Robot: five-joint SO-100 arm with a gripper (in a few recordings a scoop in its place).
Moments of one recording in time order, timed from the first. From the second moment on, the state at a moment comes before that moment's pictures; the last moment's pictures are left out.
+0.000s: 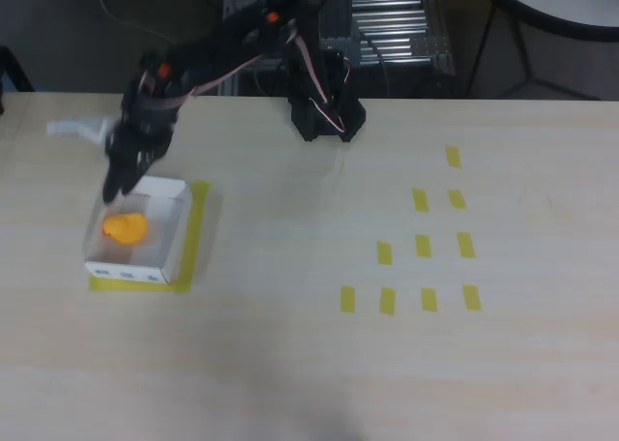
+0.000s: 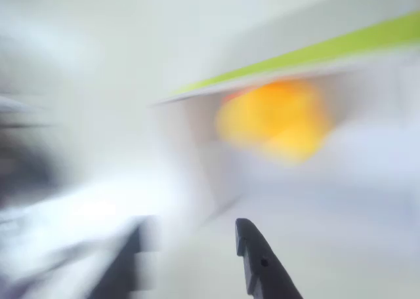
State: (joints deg) arm 45.5 90.0 77.4 55.9 -21.1
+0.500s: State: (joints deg) arm 2.5 179.8 153.8 54.5 2.9
